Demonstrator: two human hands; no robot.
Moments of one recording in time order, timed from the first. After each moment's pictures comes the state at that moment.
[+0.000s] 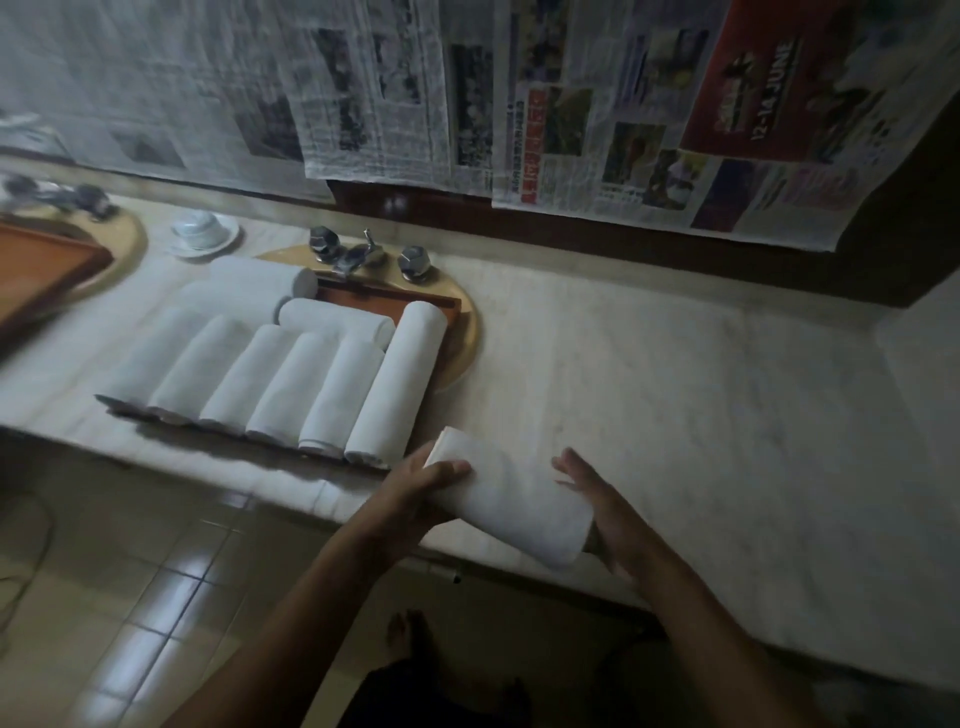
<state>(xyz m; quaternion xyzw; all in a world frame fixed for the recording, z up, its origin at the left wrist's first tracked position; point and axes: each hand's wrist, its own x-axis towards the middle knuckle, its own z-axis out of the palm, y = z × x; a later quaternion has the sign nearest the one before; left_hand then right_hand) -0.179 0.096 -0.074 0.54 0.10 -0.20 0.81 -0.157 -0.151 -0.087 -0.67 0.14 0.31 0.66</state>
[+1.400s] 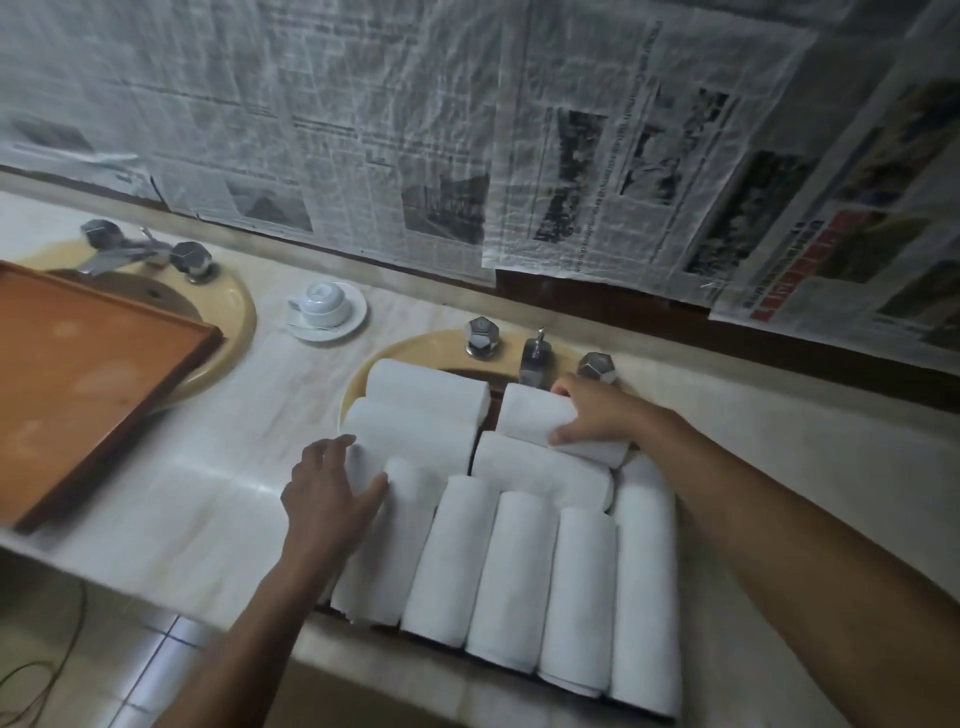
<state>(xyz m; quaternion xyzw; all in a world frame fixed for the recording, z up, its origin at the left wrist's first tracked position) -0.001 0.516 -0.102 0.92 0.24 0.02 0.30 0.197 0.202 -0.066 -0.94 -0.17 0.27 0.12</state>
